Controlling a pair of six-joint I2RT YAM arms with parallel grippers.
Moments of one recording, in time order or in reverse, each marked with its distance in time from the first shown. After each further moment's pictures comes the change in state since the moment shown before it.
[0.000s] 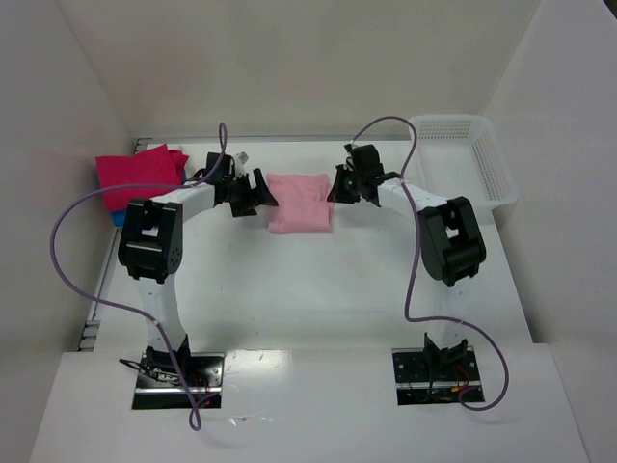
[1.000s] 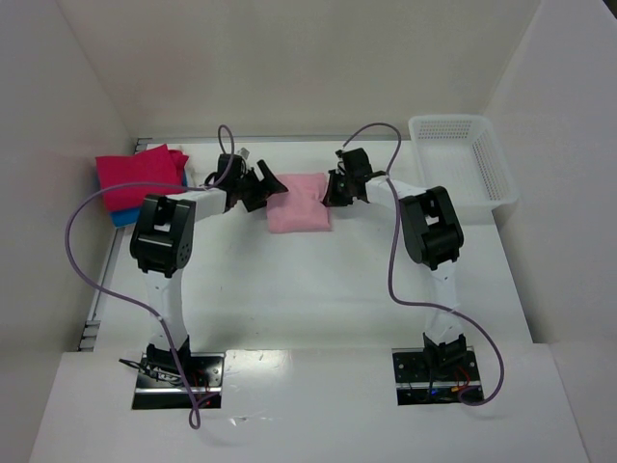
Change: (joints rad) left arm -0.055 0.093 -0.006 0.295 -0.108 -0.286; right arm 0.004 0.234 0.163 -0.024 -0.030 -0.023
